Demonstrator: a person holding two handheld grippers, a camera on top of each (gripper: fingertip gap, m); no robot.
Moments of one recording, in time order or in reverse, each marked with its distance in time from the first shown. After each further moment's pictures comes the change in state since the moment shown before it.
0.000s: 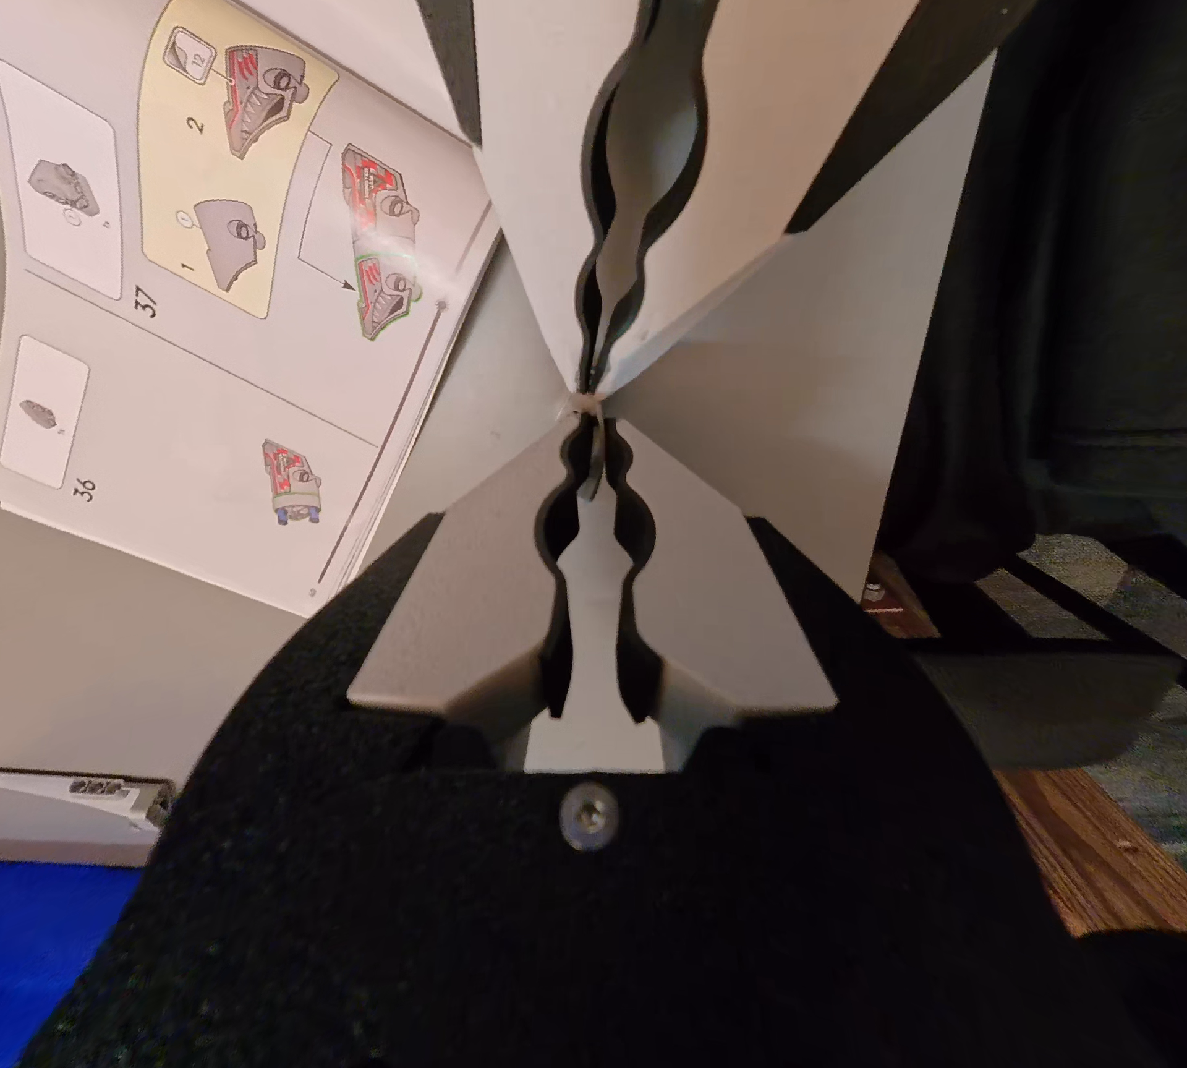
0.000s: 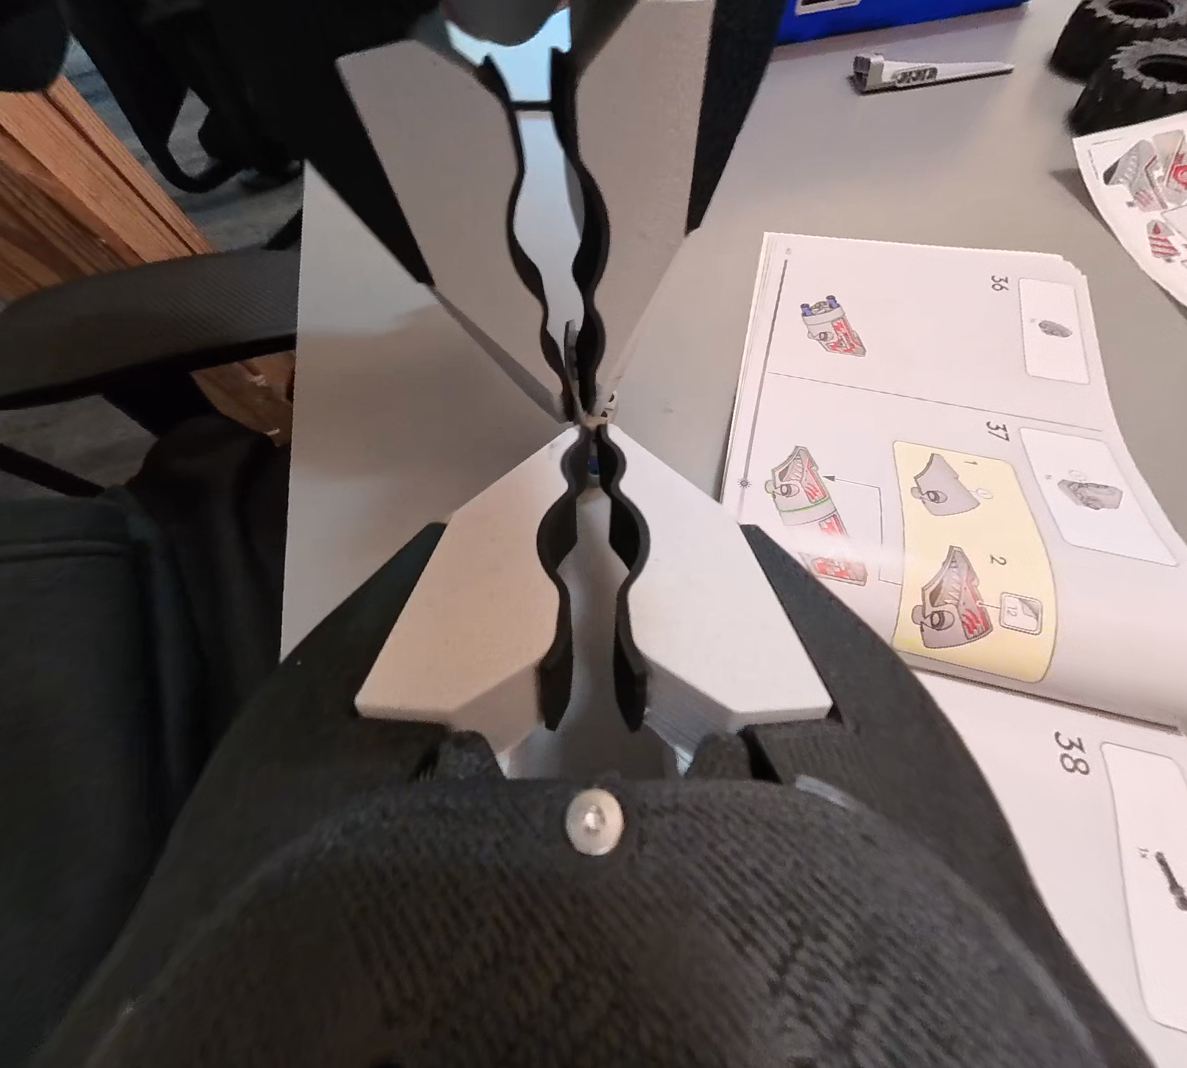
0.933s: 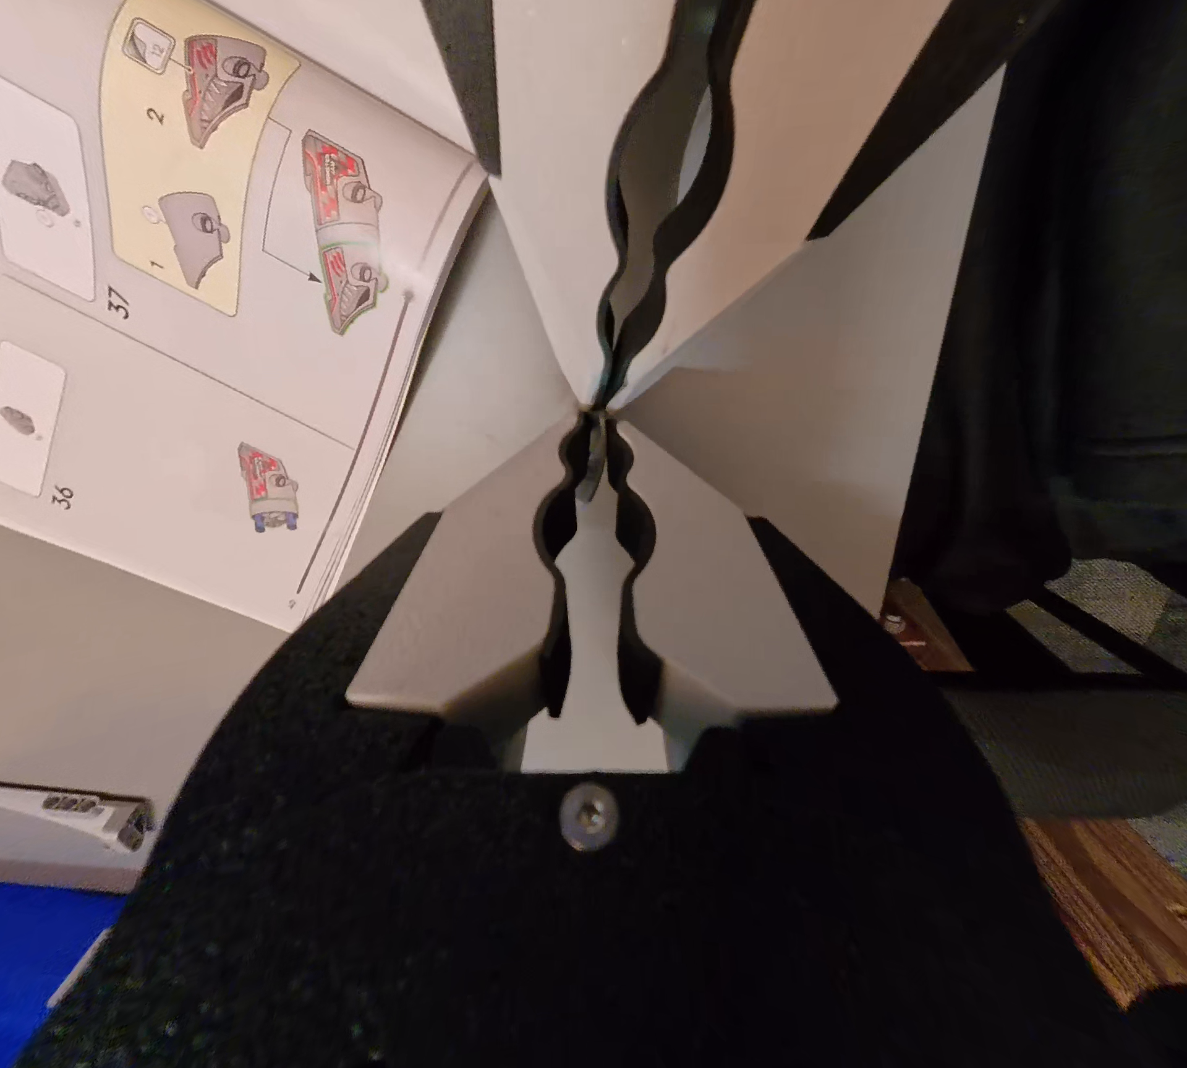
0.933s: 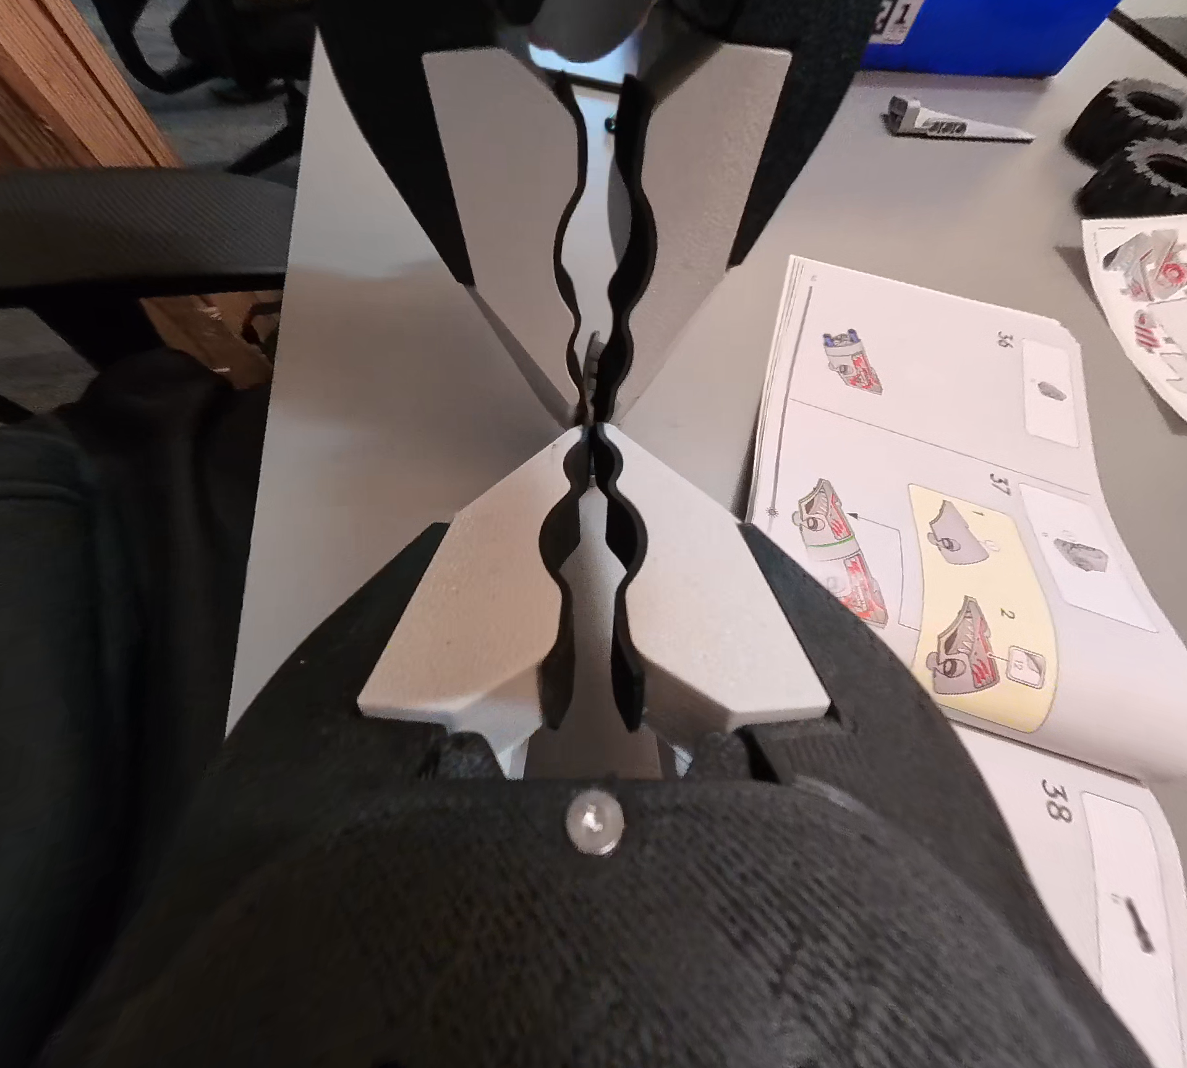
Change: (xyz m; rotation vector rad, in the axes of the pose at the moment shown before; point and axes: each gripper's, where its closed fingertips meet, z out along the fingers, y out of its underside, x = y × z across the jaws) left arm 0.002 0.004 0.007 0.051 -0.032 0.003; right arm -0.005 0.001 0.008 -0.029 0.002 -0.159
